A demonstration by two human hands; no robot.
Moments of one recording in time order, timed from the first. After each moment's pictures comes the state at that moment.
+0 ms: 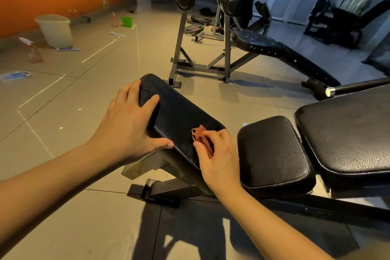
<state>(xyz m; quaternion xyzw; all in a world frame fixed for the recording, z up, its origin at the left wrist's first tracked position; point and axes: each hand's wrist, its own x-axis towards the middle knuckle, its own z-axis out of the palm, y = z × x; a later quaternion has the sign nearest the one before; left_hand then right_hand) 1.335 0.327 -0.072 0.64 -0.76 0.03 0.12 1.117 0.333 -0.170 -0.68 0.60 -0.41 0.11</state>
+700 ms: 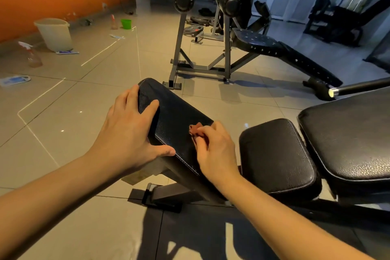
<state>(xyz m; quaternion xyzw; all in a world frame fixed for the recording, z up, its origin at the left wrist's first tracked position) 1.329 0.327 -0.073 0.65 -0.75 0.01 0.13 1.126 0.306 -0.153 -0.71 0.58 -0.38 0.08</state>
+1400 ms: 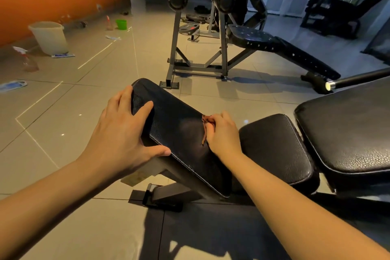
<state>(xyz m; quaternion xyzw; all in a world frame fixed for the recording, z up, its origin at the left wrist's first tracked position) 1.330 0.329 -0.074 0.65 -0.75 0.02 0.14 1.095 0.246 -0.162 -0.69 0.65 -0.31 0.08</state>
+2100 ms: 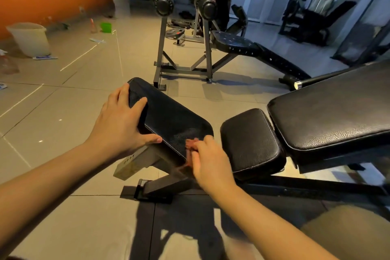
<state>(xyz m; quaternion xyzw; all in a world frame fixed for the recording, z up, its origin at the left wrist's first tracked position) 1.332 0.332 -0.074 0.64 -0.75 0.04 0.14 1.102 0.369 -0.159 -0.73 0.63 -0.24 0.05</state>
